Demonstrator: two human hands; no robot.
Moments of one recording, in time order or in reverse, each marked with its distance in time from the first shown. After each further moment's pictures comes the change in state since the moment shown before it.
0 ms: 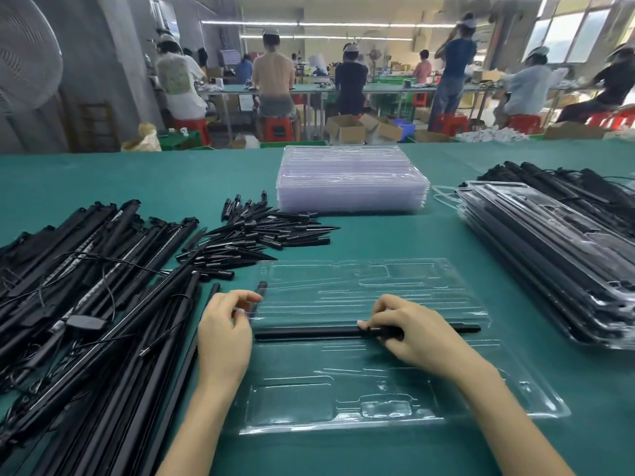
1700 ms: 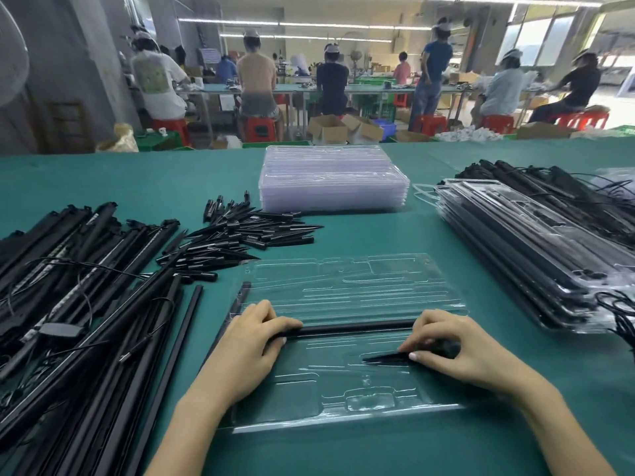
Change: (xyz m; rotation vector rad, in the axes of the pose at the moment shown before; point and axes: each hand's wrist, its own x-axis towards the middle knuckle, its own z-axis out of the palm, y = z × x) left_hand -0.010 0.009 0.001 0.299 -0.588 0.502; right_hand -0.067 0.042 -0.023 0.449 0.065 -0.027
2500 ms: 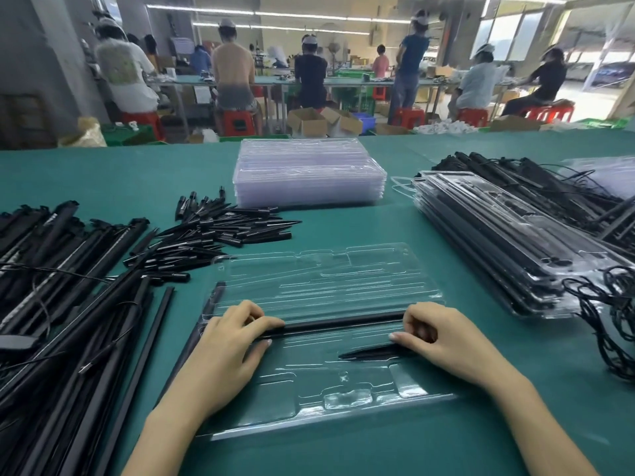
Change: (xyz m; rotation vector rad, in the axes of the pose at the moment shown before) left_hand -0.001 0.005 0.004 0.069 -0.023 0.034; right_hand -0.005 0.016 0.003 -0.290 0.195 0.117
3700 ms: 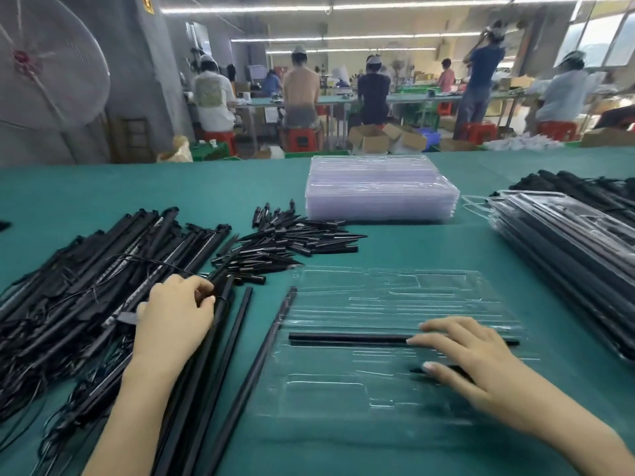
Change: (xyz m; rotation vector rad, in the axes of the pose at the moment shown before) left_hand -0.027 -0.063 -0.101 0.221 0.293 -0.773; right_hand 0.014 -0.065 0.008 -0.303 -0.310 -0.214
